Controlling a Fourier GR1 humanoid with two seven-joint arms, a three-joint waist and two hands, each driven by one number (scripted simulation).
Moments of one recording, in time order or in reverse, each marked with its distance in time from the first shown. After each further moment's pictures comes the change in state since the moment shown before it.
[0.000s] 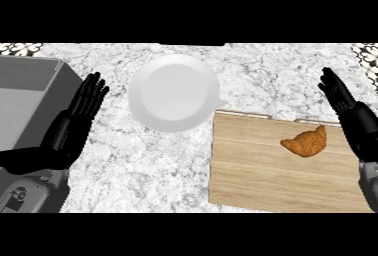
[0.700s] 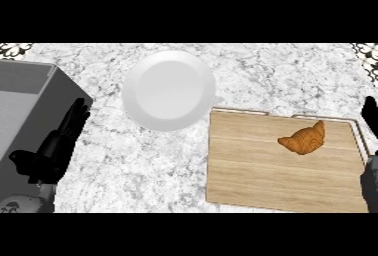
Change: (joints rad) left arm 0.123 0.048 0.027 0.133 -0.050 0.057 0.051; right arm -0.033 0.231 -0.411 0.227 0.168 -0.908 0.128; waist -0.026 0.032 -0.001
